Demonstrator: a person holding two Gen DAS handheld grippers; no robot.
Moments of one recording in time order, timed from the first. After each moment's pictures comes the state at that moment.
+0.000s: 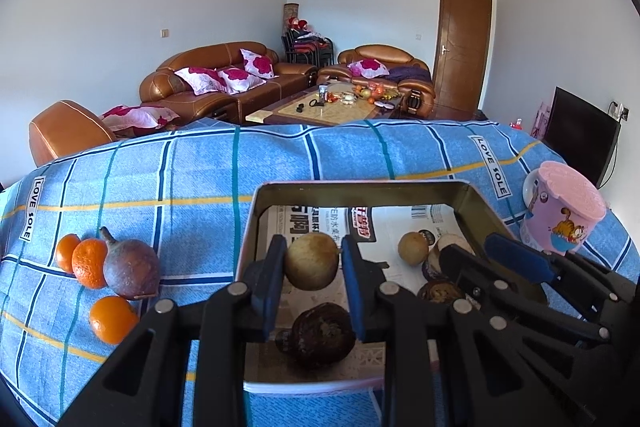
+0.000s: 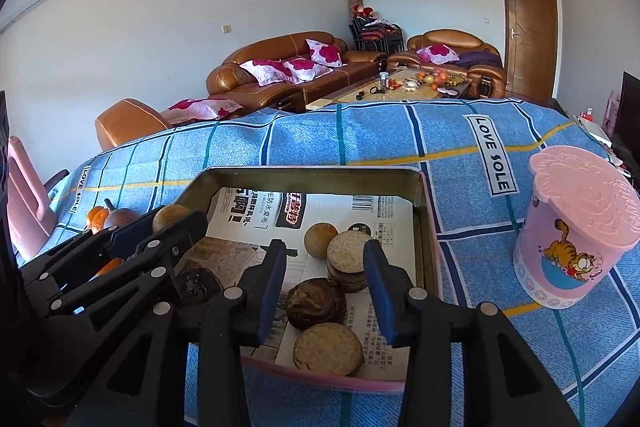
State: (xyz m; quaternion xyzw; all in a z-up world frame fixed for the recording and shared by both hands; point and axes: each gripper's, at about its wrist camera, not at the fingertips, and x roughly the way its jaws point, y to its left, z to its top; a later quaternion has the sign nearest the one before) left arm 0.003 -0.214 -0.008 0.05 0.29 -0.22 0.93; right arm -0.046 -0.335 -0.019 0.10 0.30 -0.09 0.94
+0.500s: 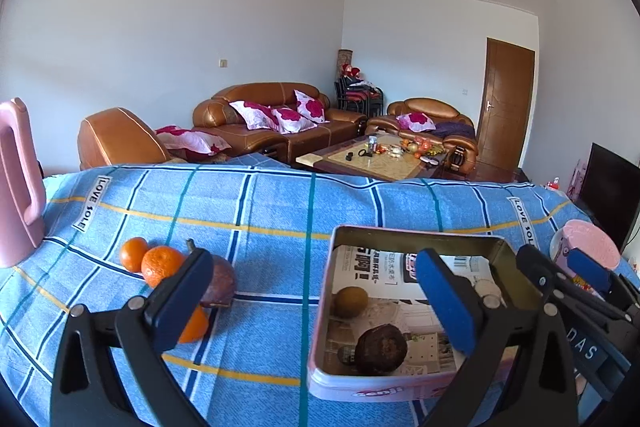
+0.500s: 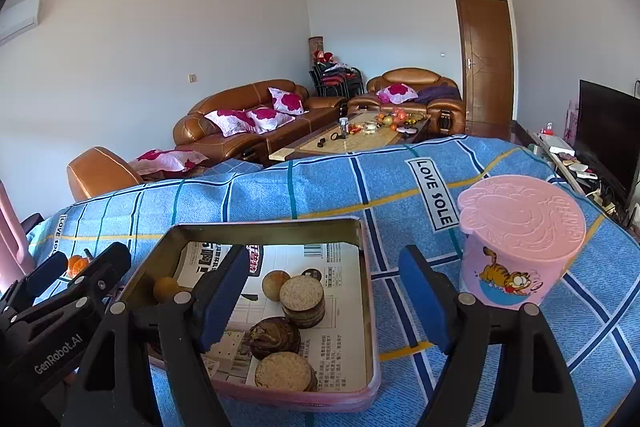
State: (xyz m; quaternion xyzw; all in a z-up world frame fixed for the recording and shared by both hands) left arm -0.017 -0.169 0.009 0.00 0.20 -0.13 0.97; right arm -0.070 -0.346 0.001 0.09 0.21 -0.17 0.96
